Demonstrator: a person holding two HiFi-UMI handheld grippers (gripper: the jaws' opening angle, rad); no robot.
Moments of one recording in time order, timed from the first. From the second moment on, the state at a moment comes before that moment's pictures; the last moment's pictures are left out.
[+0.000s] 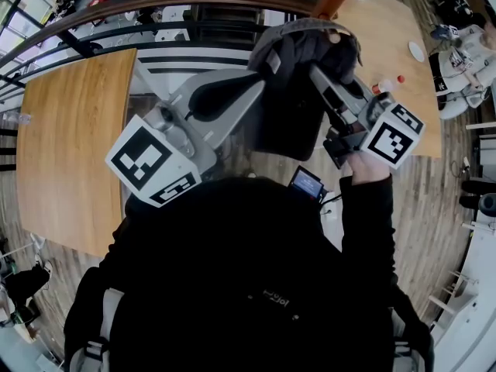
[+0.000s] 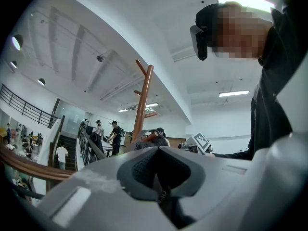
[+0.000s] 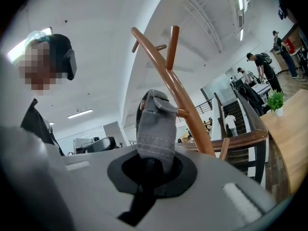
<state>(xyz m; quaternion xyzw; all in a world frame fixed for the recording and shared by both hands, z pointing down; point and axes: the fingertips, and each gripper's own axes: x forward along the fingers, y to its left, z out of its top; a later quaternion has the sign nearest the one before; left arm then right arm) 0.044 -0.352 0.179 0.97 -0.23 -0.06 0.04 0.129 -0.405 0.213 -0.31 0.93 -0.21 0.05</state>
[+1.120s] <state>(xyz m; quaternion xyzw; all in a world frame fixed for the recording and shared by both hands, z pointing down) 0.038 -0.371 0.194 0.97 -0.25 -0.05 0.04 0.137 -0.440 0.247 -0.31 0.92 -0.24 0.05</state>
